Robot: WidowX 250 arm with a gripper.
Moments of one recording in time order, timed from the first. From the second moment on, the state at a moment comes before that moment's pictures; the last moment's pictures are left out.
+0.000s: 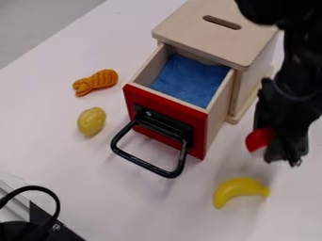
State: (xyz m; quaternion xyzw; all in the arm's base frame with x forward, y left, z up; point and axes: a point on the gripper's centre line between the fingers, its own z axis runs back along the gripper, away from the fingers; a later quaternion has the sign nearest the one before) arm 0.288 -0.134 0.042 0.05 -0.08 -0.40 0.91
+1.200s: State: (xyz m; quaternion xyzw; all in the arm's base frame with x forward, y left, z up) arm 0.297 -0.124 0.005 0.07 -0.05 -0.40 0.91
